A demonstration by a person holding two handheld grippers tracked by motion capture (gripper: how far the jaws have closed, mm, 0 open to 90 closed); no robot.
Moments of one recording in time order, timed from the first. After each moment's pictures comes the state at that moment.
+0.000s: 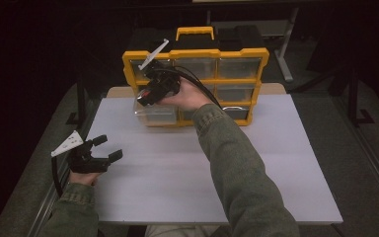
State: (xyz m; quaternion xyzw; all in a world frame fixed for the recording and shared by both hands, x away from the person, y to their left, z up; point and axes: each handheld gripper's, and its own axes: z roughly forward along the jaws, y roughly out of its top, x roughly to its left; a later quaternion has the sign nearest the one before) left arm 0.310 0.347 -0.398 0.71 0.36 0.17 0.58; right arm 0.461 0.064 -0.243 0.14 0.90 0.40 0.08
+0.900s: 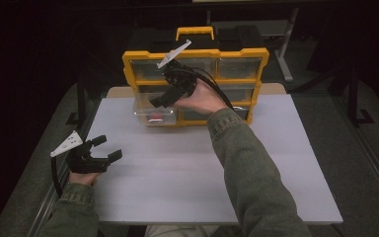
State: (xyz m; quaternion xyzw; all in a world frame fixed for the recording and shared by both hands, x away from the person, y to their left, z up) left arm 0.309 0.347 -0.398 0.70 0.37 0.17 0.58; right arm 0.451 0.021 -0.243 0.18 0.88 0.43 0.07
